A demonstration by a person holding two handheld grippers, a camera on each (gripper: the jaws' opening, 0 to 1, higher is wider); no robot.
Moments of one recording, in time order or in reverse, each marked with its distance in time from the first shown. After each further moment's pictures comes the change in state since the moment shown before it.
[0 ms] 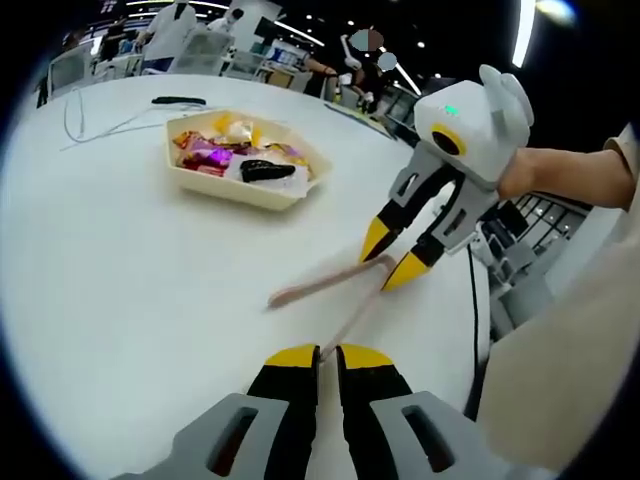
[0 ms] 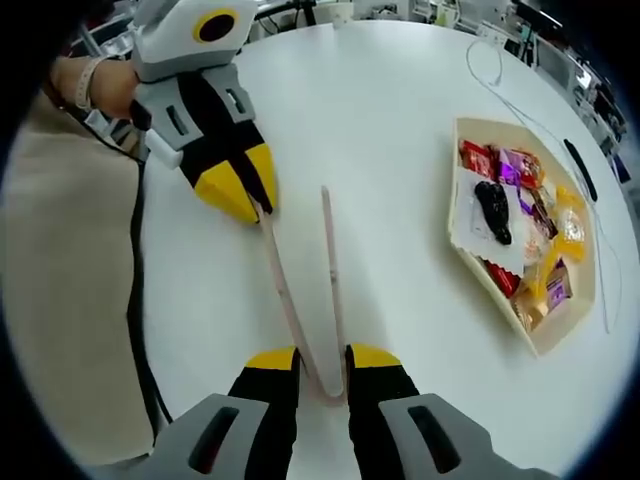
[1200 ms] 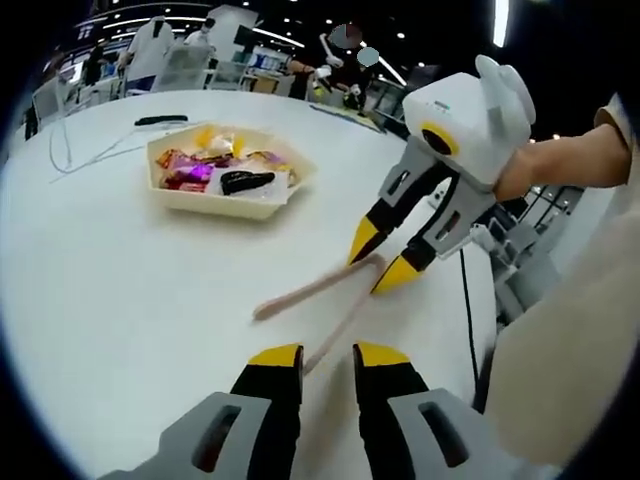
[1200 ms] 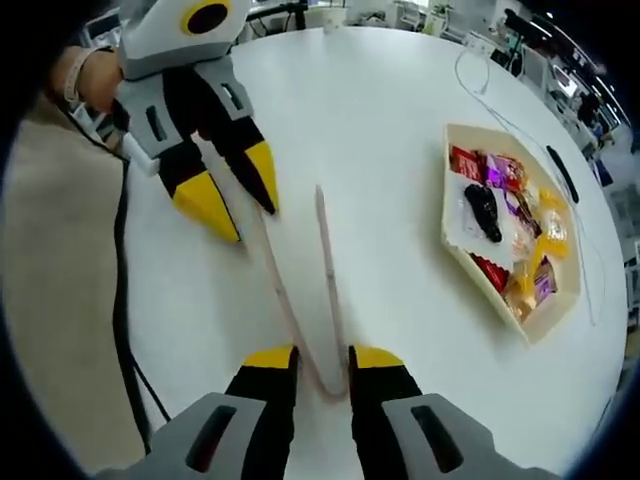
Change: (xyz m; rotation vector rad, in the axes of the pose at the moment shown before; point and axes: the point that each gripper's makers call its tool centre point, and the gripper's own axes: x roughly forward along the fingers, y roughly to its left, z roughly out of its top) left arm 0.003 -0.009 0.004 0.096 -0.011 0.010; right arm 0.001 -0.002 -0.002 0.010 -0.027 -0.107
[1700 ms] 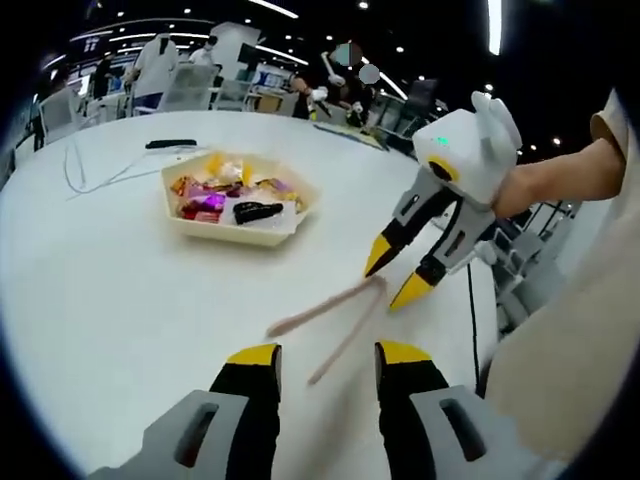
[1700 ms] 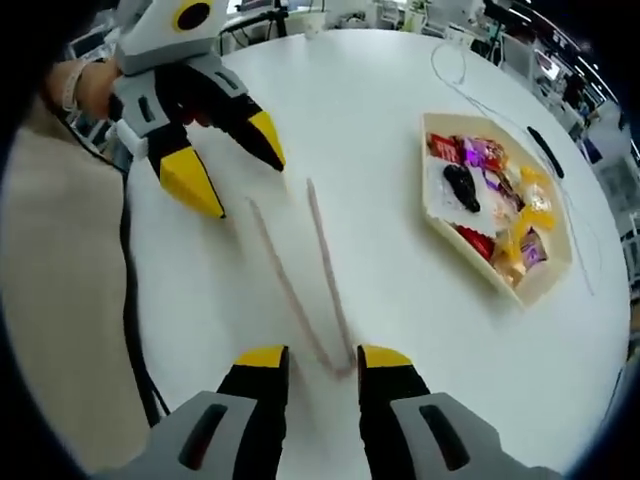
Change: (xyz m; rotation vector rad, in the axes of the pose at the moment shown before) left arm -0.024 0.002 0.018 0.025 -0.089 0.041; right arm -0.020 0.003 -0.015 0.108 -0.037 -0.028
